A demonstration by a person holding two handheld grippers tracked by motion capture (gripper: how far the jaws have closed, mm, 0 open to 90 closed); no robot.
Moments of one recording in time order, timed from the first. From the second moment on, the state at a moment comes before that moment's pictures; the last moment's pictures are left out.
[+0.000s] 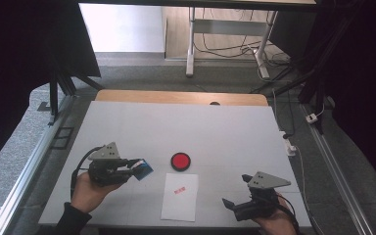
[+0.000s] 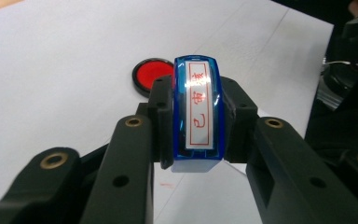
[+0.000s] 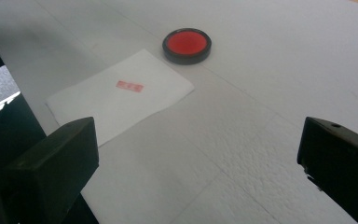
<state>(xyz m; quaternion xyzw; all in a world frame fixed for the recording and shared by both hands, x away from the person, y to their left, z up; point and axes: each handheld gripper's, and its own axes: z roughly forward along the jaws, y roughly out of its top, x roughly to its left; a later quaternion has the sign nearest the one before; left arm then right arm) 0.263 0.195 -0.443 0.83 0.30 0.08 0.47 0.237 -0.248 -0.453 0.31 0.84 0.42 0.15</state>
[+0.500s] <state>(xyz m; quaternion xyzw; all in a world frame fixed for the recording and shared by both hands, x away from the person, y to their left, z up) 0.264 0.212 -0.447 0.83 0.34 0.11 0.44 0.234 -0.264 -0.457 0.34 0.84 0.39 0.16</state>
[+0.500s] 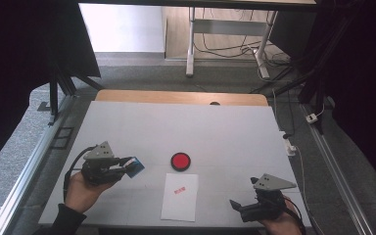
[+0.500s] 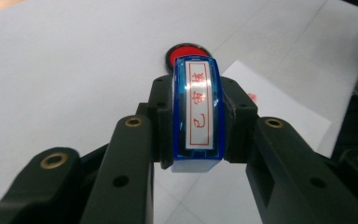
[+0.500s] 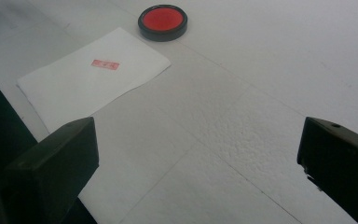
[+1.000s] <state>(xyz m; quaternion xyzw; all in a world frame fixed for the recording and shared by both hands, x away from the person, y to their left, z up) 0.271 0.229 -0.458 0.82 0.39 0.14 0.40 0.232 -0.277 -0.455 0.36 0.83 0.39 0.16</state>
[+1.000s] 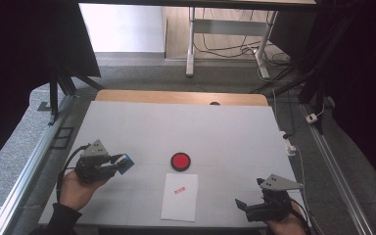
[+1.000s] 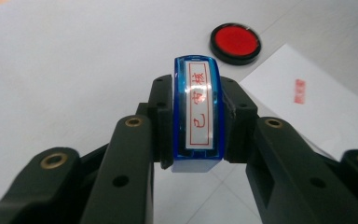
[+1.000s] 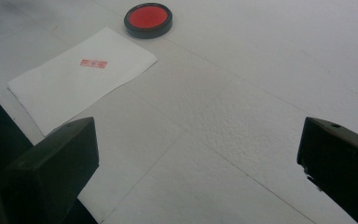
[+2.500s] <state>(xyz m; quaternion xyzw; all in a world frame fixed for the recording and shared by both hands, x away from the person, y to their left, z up) 0.302 0.209 -0.507 0.85 0.40 0.11 0.32 0.232 -0.275 -0.456 0.36 0.84 0.37 0.16</state>
